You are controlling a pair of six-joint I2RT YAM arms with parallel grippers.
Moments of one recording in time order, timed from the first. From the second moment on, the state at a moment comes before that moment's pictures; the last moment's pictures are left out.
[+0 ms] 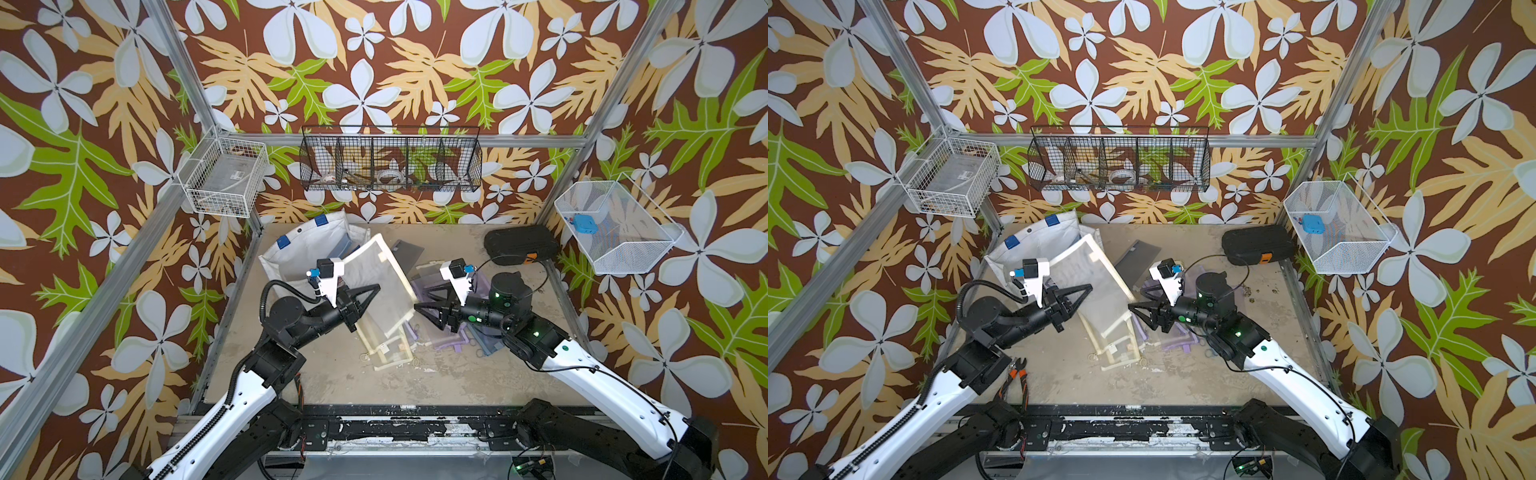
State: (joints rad) left arm -0.54 0.80 0.79 0.10 0.37 -0.44; right arm 0.62 1.02 0.87 -0.10 -0.47 0.19
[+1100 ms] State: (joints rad) left arm -0.36 1.50 1.40 -0.47 -0.56 0.41; right arm 0.62 0.93 0.85 -0.28 -0.19 0.14
